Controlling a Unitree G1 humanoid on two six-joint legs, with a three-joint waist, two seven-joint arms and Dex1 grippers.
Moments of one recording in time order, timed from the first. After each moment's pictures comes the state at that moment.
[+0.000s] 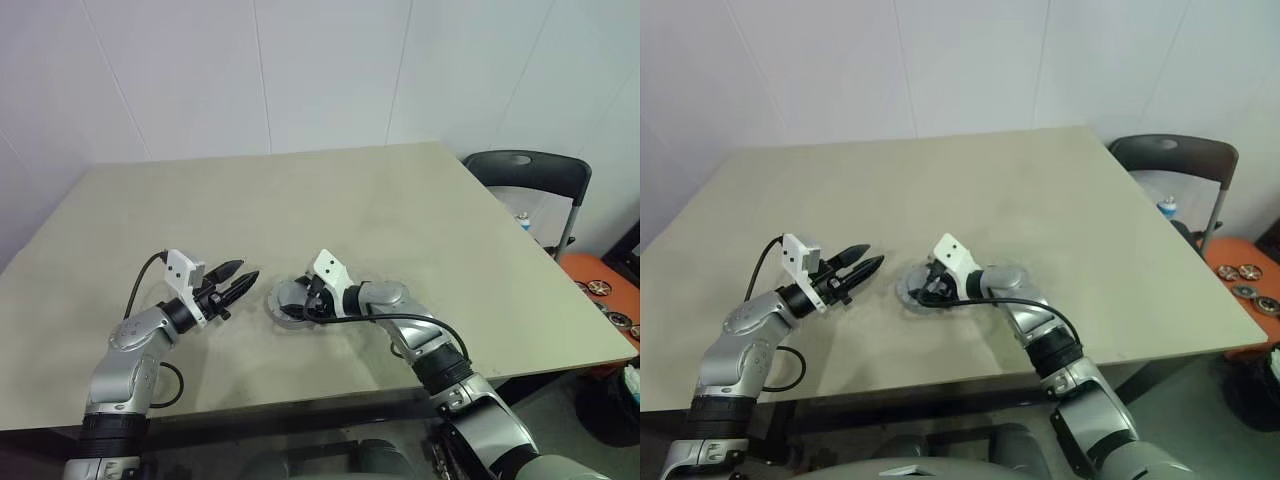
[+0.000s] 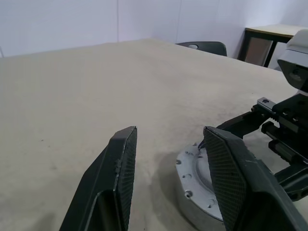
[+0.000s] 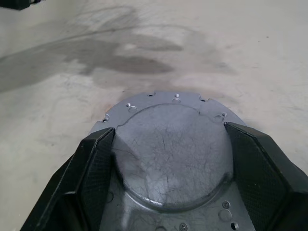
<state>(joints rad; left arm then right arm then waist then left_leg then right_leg) -0.12 0.43 0.13 0.00 -0.46 0.23 -0.78 -0.54 -0.14 0.34 0.31 0.07 0.42 0.78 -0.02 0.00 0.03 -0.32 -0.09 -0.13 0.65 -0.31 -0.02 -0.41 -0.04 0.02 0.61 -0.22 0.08</state>
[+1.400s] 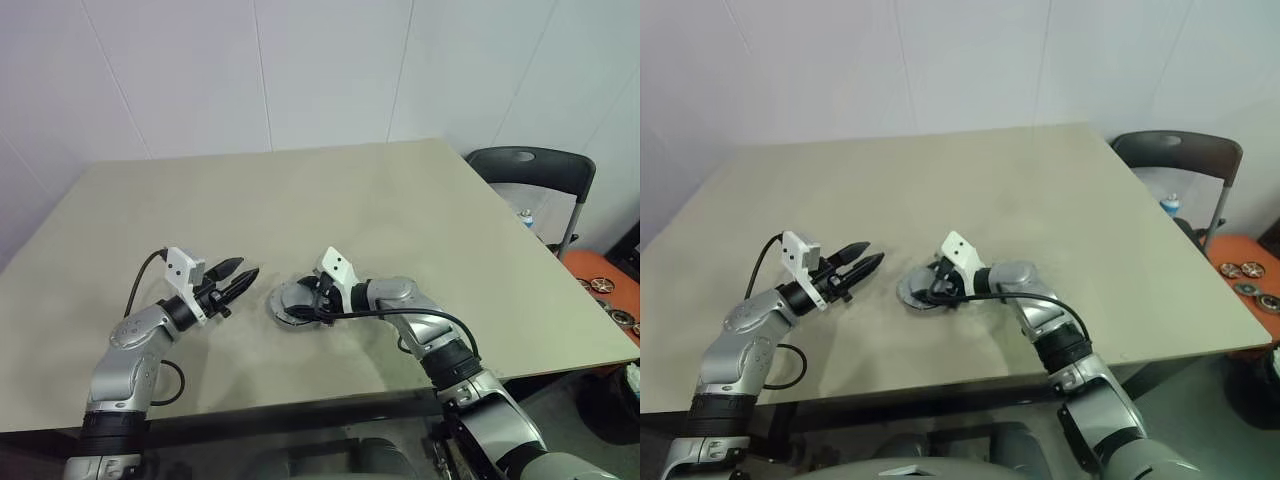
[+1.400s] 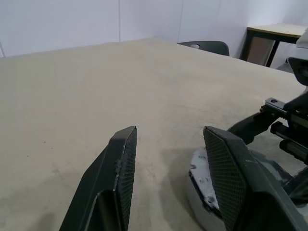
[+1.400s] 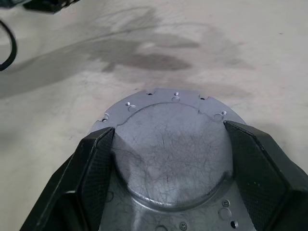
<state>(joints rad) -0.13 0.43 0.13 0.00 -0.46 0.23 -0.77 -0.55 -0.20 0.34 0.29 0.12 0.45 0.92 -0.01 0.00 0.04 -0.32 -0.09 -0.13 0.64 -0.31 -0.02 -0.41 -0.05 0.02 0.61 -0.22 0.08</state>
